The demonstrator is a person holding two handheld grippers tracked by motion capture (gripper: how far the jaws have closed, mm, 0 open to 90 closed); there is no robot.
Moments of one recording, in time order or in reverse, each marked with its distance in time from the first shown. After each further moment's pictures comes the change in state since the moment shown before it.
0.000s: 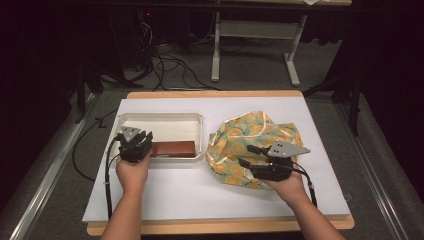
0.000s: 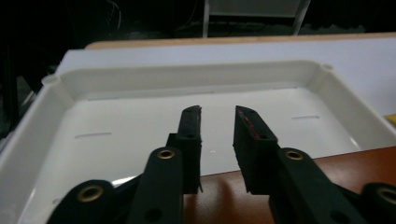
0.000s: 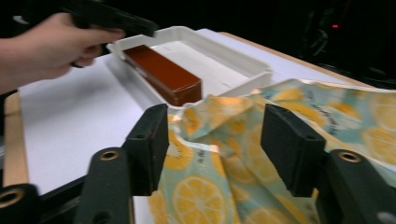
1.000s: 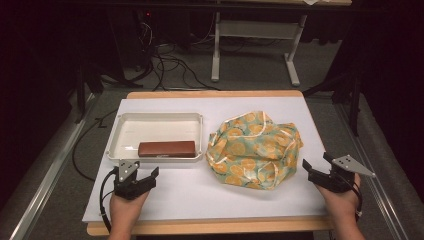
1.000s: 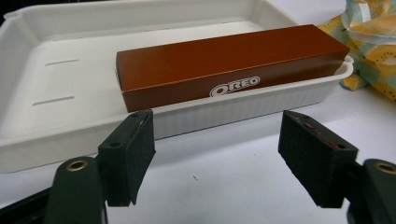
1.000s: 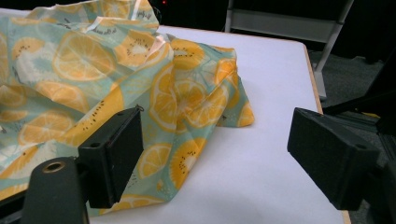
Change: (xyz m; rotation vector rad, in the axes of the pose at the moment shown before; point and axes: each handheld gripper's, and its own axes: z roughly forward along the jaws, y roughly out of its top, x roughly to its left) left arm -0.010 -0.067 -0.061 0.092 -0.134 0.093; right arm -0.070 -0.090 -0.112 0.024 -0.592 0.220
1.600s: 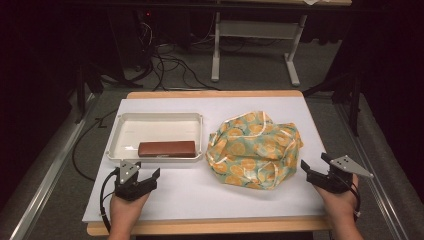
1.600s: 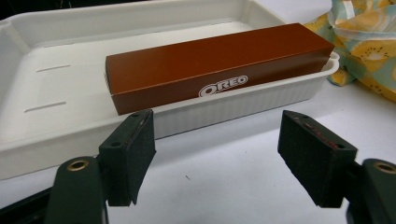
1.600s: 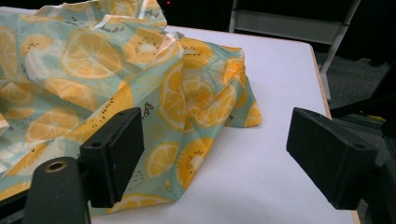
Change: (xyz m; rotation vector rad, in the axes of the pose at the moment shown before) left arm -0.003 0.000 -0.001 -0.010 -0.017 0.026; right arm 0.003 -0.002 0.002 0.002 0.018 -0.015
